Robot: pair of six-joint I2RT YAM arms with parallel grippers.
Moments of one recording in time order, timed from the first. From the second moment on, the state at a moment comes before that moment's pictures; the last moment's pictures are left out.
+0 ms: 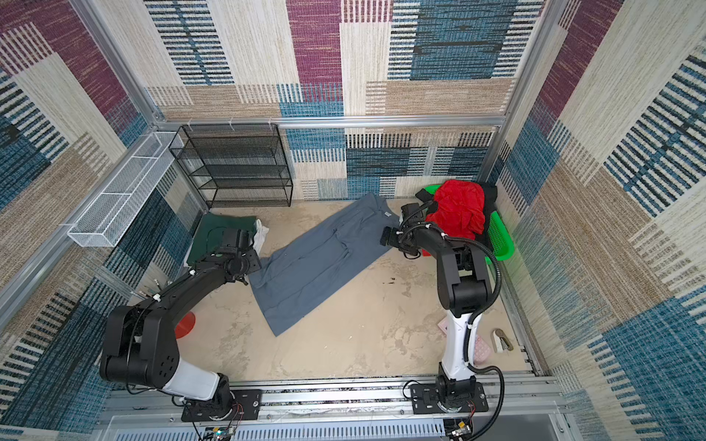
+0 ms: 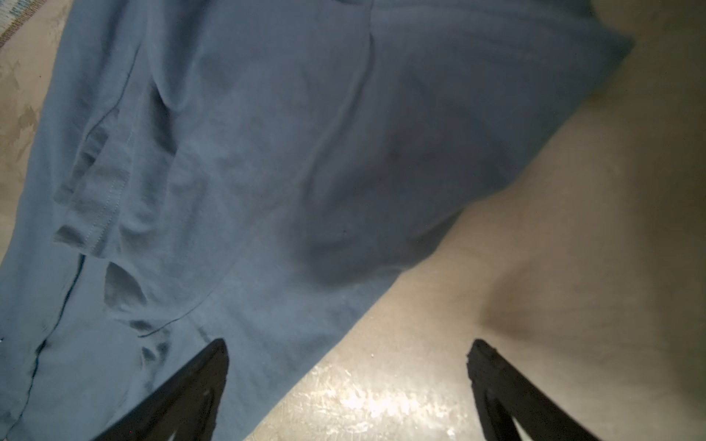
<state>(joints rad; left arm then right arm) -0.13 1.54 1.01 -0.46 -0.28 -0.47 0.14 2.04 1.47 -0.46 -0.22 0.41</state>
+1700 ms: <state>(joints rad) -0.10 1.49 0.81 -0.45 -0.05 -0.53 0.14 2.30 1.87 -0.64 -0.05 0.35</state>
